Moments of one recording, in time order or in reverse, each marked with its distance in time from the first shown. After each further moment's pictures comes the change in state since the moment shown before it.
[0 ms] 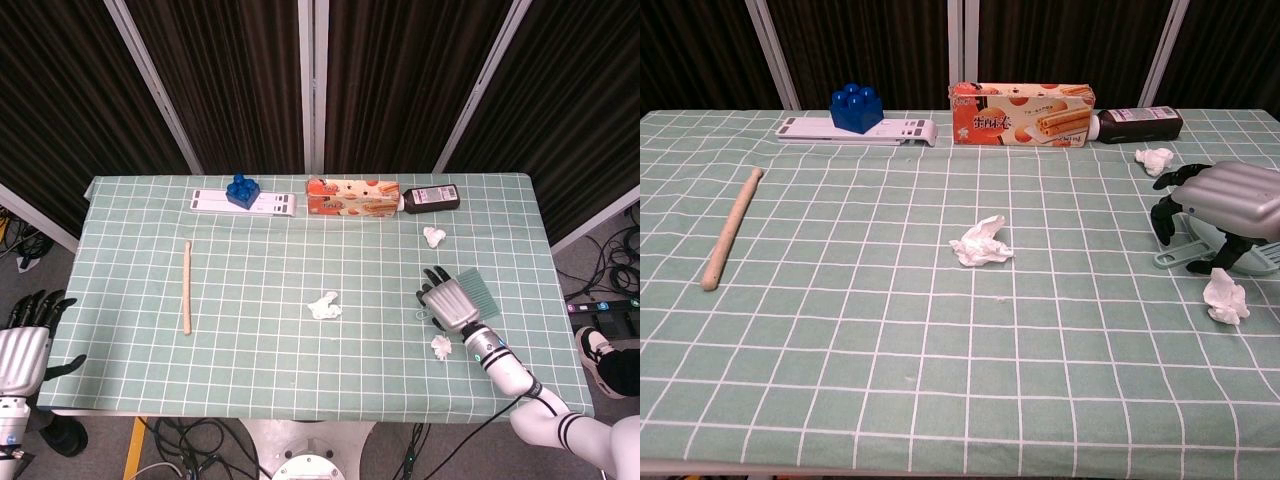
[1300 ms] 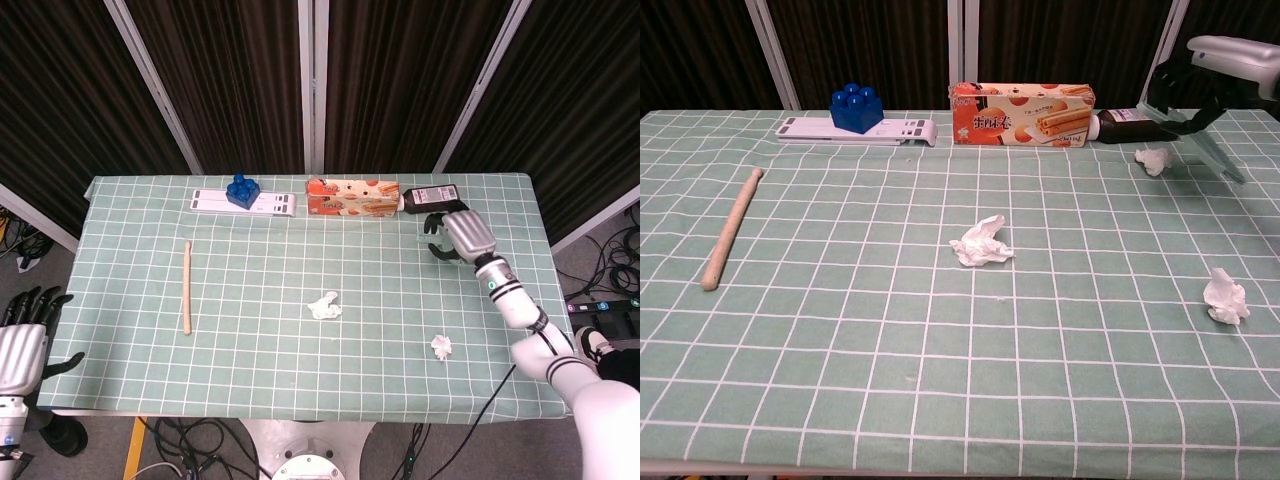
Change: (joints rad) left arm 0.002 0.059 -0.016 -0.125 -0.025 0.008 0.085; right arm 0.232 -0.091 0.076 0.485 -0.026 -0.048 0.861
